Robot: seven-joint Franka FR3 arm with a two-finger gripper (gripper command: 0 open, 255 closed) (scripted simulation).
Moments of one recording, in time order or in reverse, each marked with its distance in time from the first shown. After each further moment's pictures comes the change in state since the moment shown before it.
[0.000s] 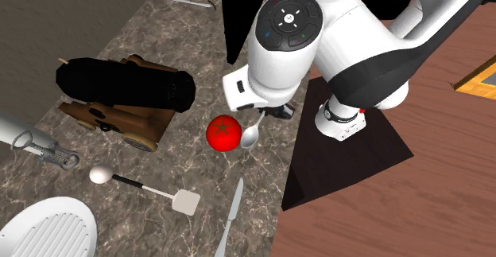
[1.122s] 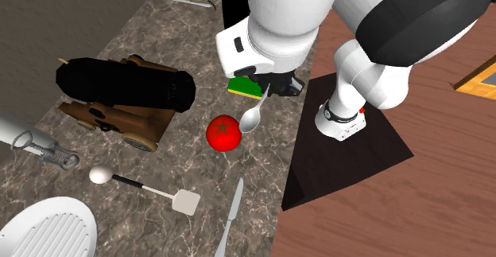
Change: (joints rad) arm -0.006 0.025 0.002 0.250 -0.003 -0.221 -0.040
